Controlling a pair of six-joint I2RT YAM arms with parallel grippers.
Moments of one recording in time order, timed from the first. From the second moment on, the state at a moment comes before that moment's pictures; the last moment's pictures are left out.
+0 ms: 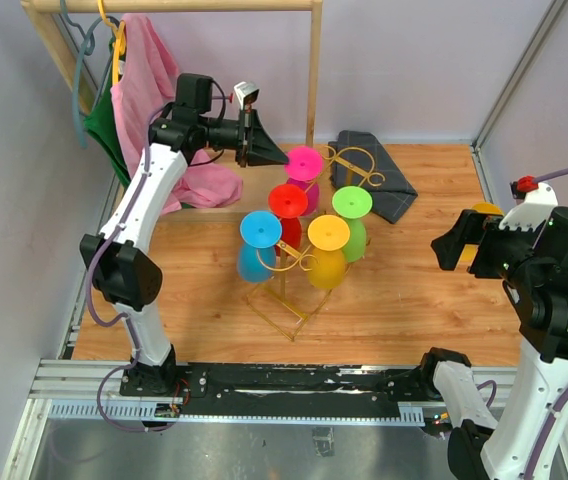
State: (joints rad) left arm -0.28 1.84 2.00 -0.71 1.16 -0.80; right arm -0.23 0.83 1.60 -1.32 -0.39 0.04
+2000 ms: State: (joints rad) left arm -0.39 1.20 1.68 -0.42 1.10 0.61; right arm -0.23 1.13 1.91 -1.18 -0.70 0.24
